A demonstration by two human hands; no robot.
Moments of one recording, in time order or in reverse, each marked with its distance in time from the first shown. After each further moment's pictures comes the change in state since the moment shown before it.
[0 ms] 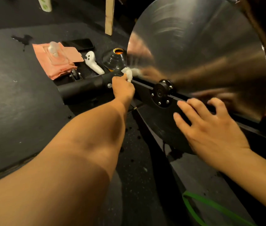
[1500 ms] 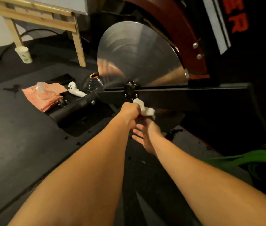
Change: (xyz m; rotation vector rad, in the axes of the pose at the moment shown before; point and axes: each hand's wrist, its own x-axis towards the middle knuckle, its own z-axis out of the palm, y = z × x) left_hand -0.169 0.049 -0.018 -0.401 -0.555 -0.354; right_hand 0.025 -0.118 0.037 2.588 0.026 1.395
